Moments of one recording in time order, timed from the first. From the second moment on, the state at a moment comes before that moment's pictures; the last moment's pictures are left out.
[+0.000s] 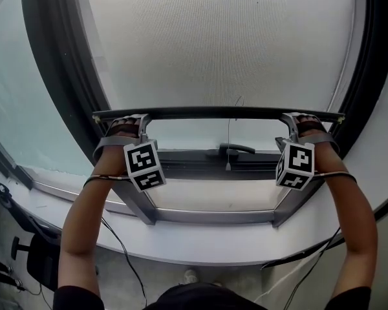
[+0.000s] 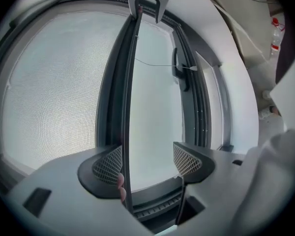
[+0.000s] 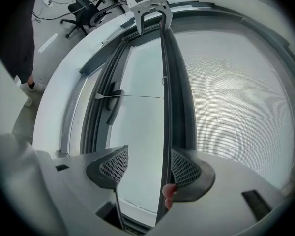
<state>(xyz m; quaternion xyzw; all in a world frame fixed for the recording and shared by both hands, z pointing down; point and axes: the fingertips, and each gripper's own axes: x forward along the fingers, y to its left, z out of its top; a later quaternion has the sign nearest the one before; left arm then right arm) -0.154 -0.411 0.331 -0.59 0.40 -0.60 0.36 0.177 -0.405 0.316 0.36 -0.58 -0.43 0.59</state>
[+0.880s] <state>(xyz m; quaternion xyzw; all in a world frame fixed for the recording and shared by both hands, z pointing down) -0.153 -0.401 0.494 -0.60 0.33 -0.67 0.30 0.179 -0.396 0.477 0.31 -0.62 -0.35 0.63</state>
